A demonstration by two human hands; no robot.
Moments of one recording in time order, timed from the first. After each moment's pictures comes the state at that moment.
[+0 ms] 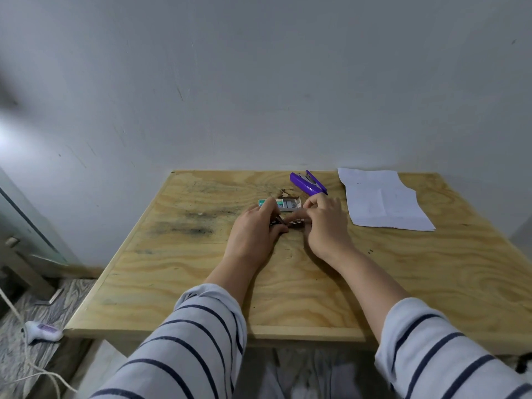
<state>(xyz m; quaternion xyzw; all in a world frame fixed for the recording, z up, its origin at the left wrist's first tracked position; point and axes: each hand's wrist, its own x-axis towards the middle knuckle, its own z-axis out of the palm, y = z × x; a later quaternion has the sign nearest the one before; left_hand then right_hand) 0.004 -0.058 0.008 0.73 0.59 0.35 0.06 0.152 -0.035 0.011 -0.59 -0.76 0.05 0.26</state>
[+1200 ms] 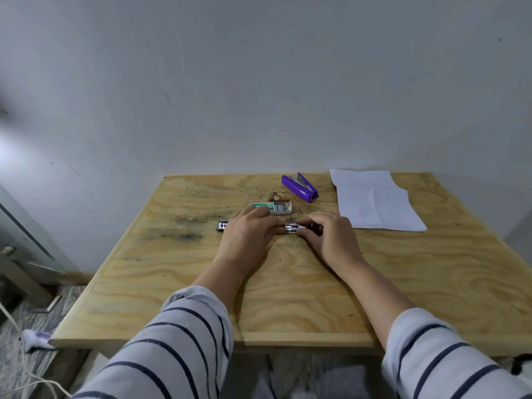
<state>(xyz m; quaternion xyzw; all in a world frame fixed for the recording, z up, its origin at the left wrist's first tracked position) 0.005 -0.049 0.001 0.79 0.51 0.34 -0.06 0.186 -0.032 -0.005 -0.53 -0.74 0.14 0.39</state>
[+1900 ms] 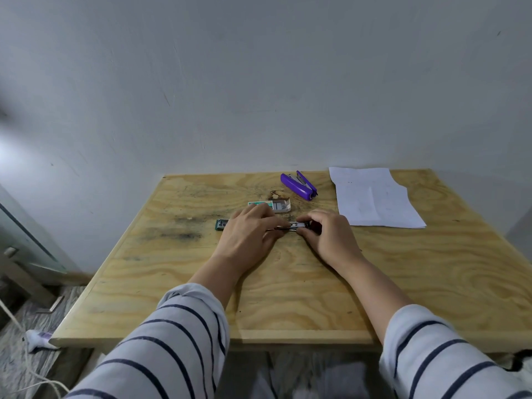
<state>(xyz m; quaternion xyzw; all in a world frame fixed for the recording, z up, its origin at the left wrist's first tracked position) 0.003 -0.048 0.000 0.81 0.52 0.28 -0.03 0.188 -0.031 -0.008 -0.52 -0.76 0.14 0.37</state>
